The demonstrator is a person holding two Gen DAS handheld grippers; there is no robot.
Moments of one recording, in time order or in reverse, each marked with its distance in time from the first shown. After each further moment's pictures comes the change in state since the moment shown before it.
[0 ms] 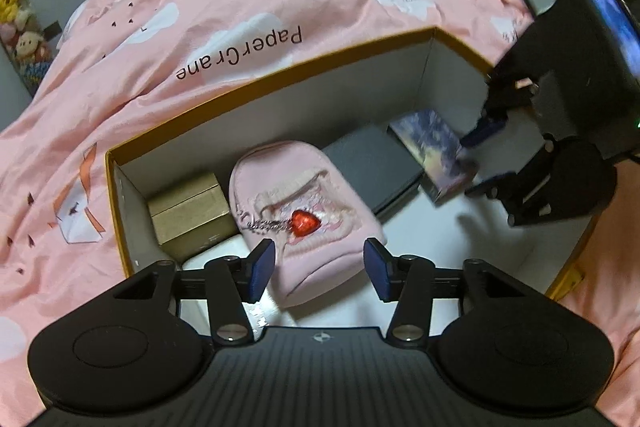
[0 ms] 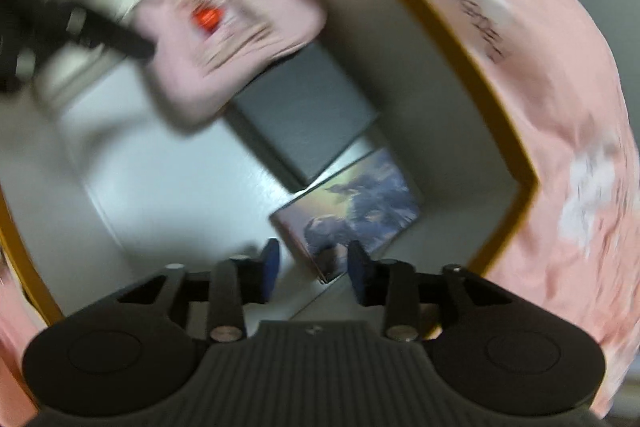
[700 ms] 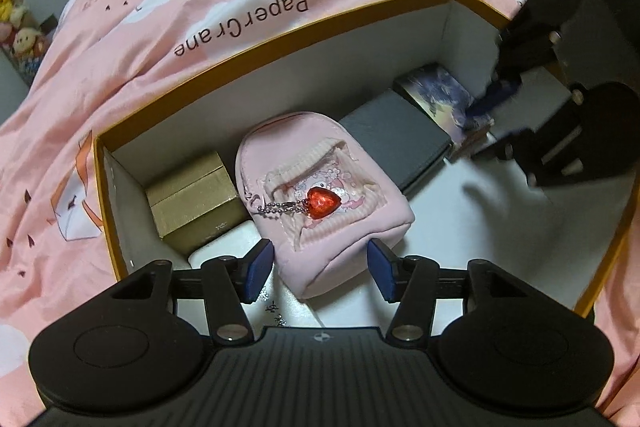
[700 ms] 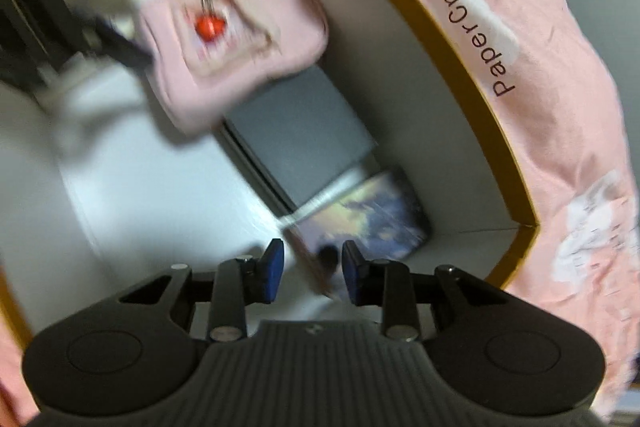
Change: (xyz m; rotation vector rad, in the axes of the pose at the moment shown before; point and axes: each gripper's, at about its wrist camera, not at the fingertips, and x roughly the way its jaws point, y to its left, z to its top) left arm 0.023 0.009 -0.001 0.008 0.073 0.017; right arm -0.009 -0.007 0.005 0.086 -0.119 0.091
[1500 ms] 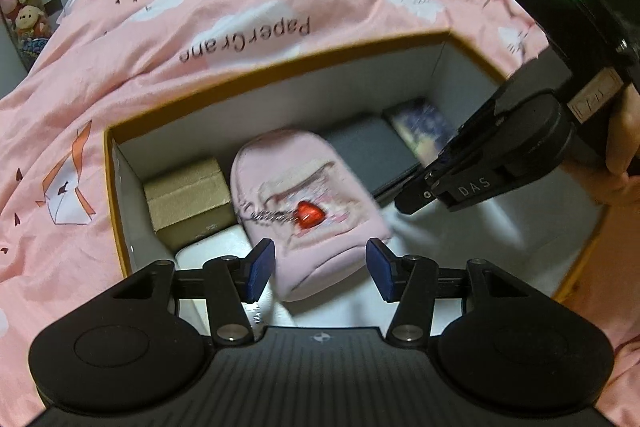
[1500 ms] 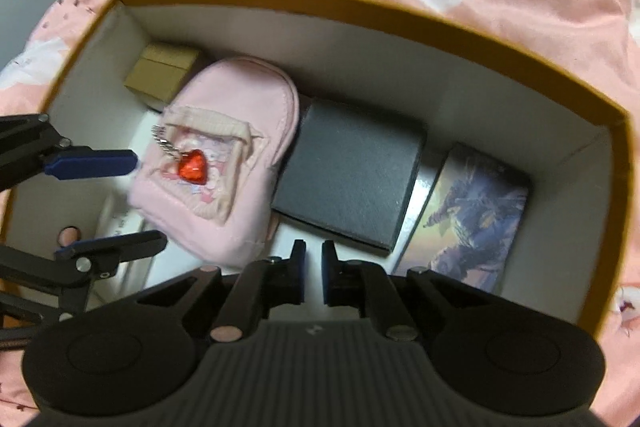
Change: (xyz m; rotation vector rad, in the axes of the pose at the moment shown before) left arm -0.026 0.006 -0.002 -0.099 -0.083 -0.083; right arm 0.012 -0.036 0.007 0.608 -0.070 0.267
